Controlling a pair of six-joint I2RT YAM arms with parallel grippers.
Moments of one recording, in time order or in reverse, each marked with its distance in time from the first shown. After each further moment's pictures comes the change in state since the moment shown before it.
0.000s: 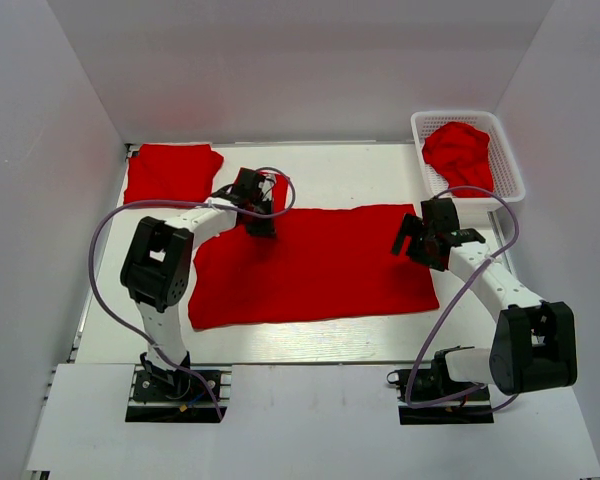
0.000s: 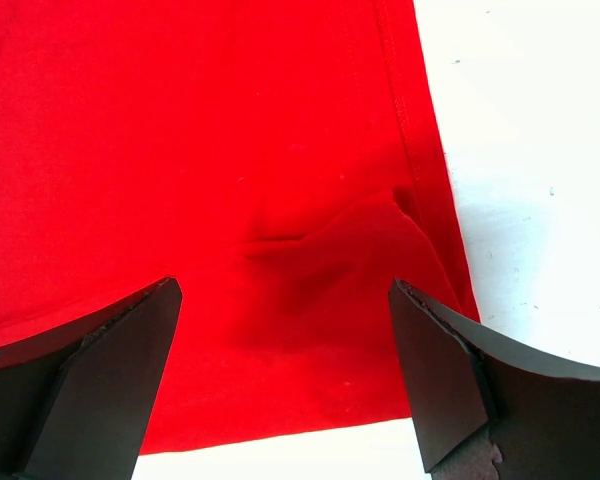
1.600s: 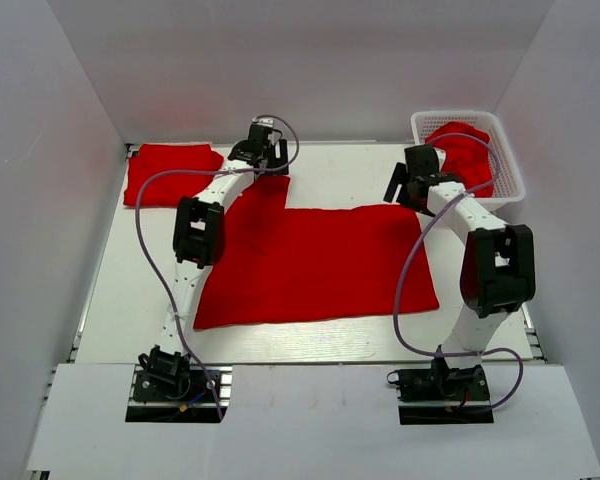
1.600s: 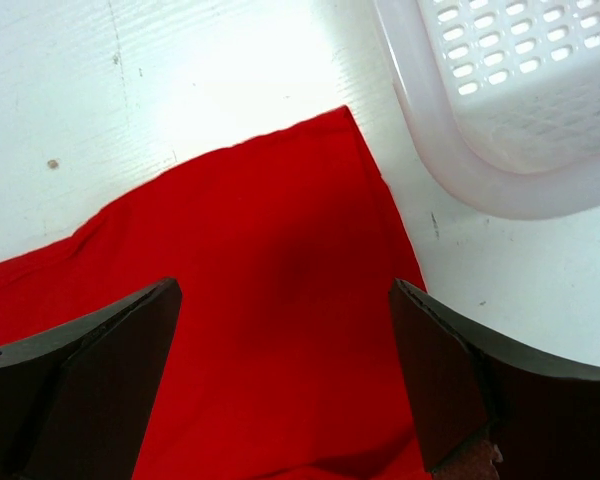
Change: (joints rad) left arm 0.092 0.694 1.010 -0.034 -0.296 0.102; right arm 0.001 0.481 0.519 0.033 0.177 -0.027
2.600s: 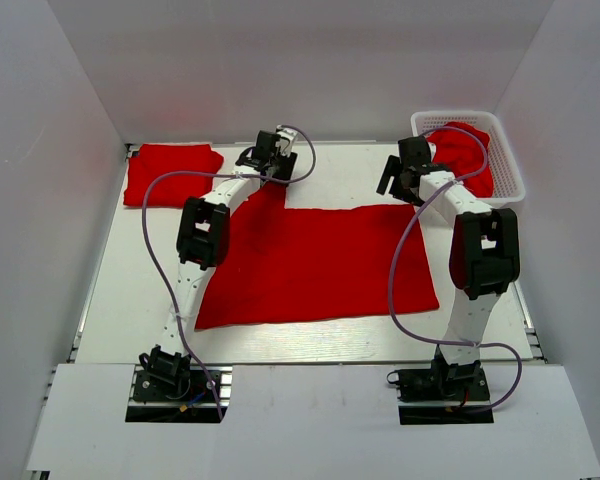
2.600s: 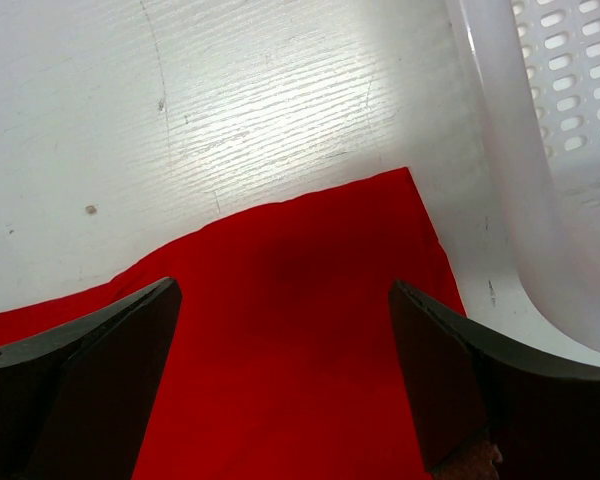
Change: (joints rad) left arm -0.038 0.000 -0.067 0.072 0.137 0.340; right arm 0.000 0.167 0.160 0.006 -0.051 -0.004
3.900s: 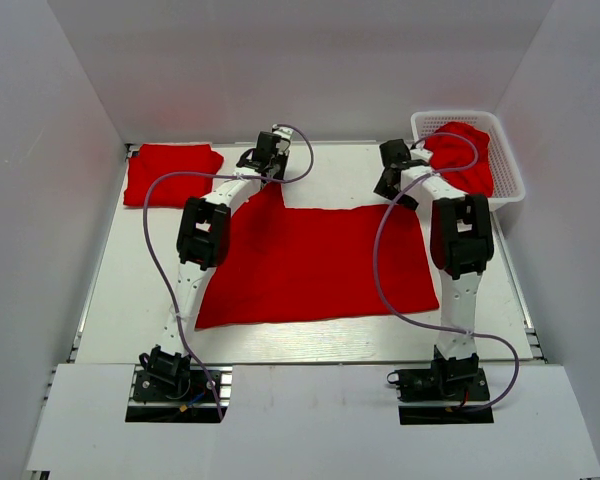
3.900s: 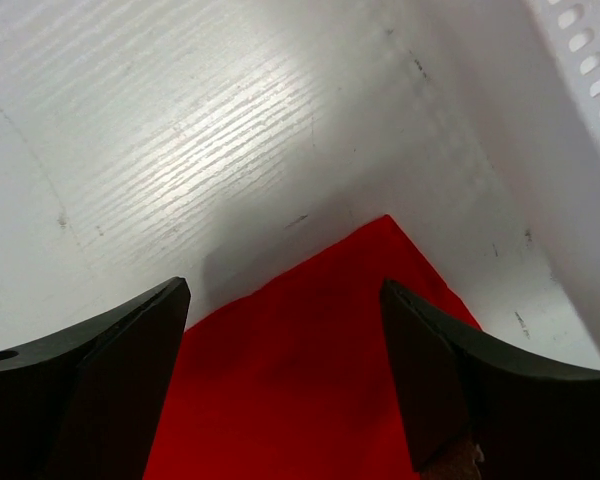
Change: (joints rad) left arm -0.002 -0.003 -0.028 0.056 -0.075 -0.079; right arm 0.040 0.234 0.191 -0.090 0.255 0.216
